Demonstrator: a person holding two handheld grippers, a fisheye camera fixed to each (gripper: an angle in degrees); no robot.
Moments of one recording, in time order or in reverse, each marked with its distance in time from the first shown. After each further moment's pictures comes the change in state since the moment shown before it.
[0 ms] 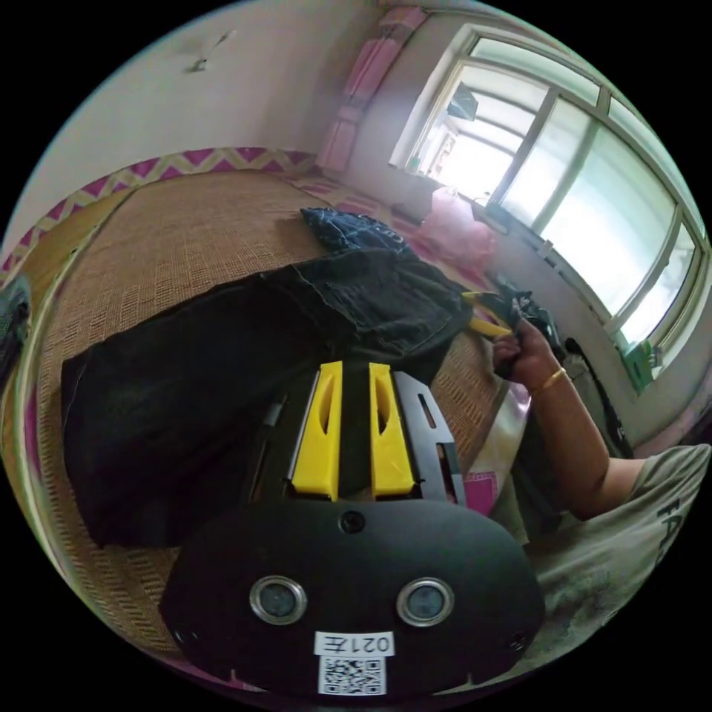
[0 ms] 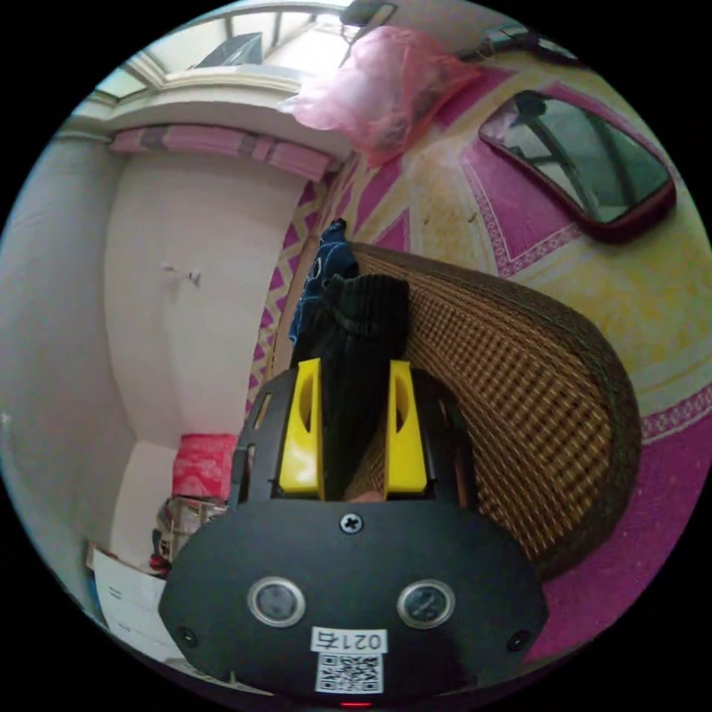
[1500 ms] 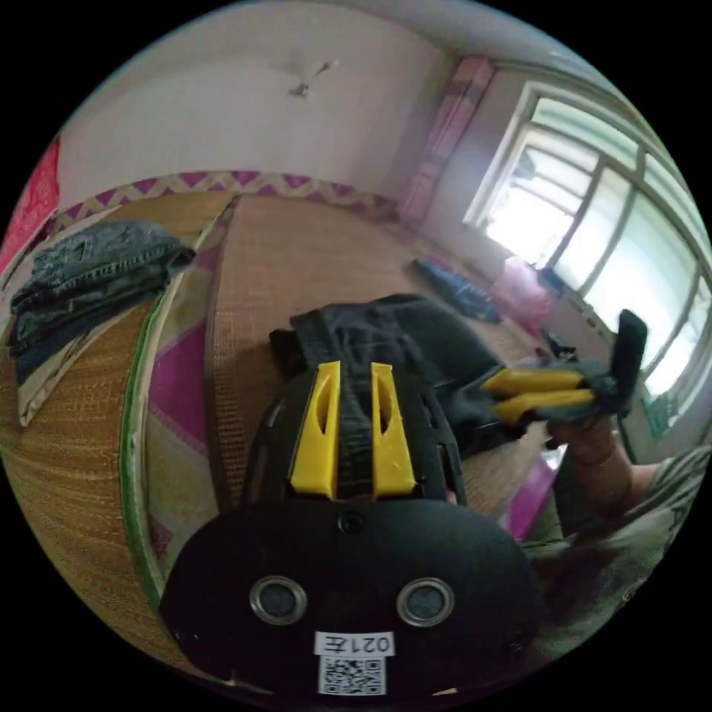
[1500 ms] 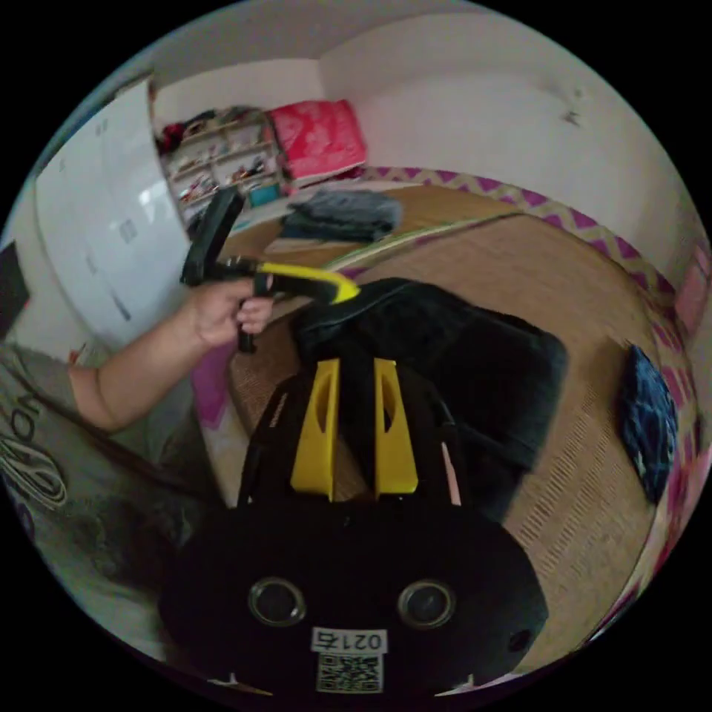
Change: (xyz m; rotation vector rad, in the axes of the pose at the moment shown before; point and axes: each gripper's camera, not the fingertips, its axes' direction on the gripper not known) left arm -0.322 -0.042 -0.251 -0.024 -0.226 -0.224; right arm -0.314 0.413 0.373 -0.556 0.022 -1.368
